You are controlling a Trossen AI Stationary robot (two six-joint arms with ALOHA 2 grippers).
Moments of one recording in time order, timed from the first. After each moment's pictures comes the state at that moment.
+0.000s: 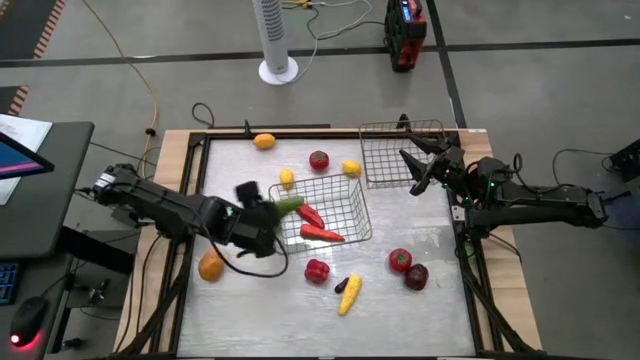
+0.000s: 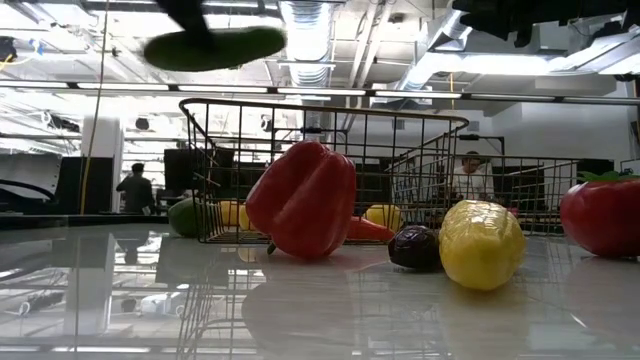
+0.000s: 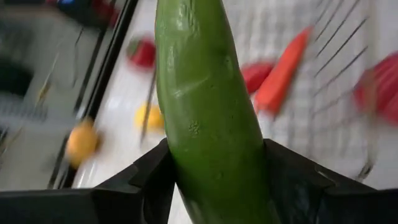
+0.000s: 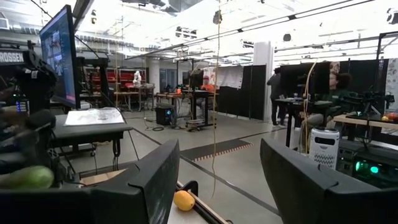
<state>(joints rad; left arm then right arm) -0.32 1.44 1.35 -1.08 -0.62 -0.41 -0.13 0.59 0.48 0.38 0.47 -0.14</state>
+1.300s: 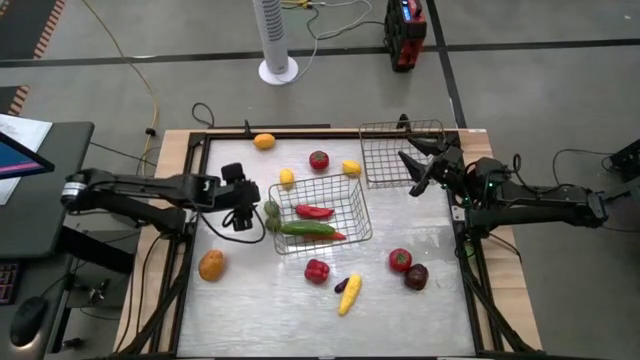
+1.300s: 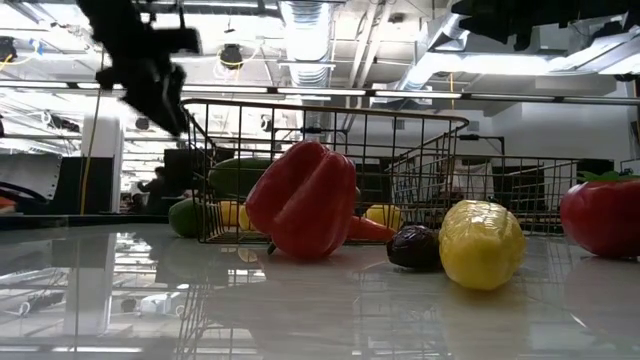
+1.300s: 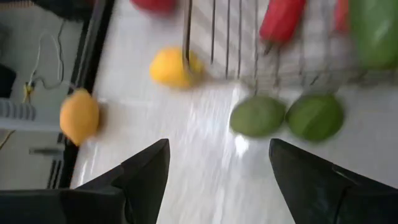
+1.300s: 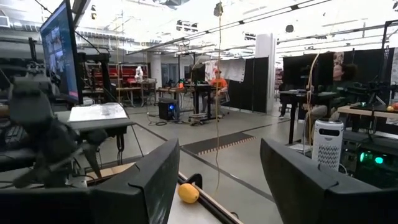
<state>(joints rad) 0.03 1.07 0.79 -0.81 -0.43 0.00 -0.12 0.59 0.48 0.35 0.47 -0.10</state>
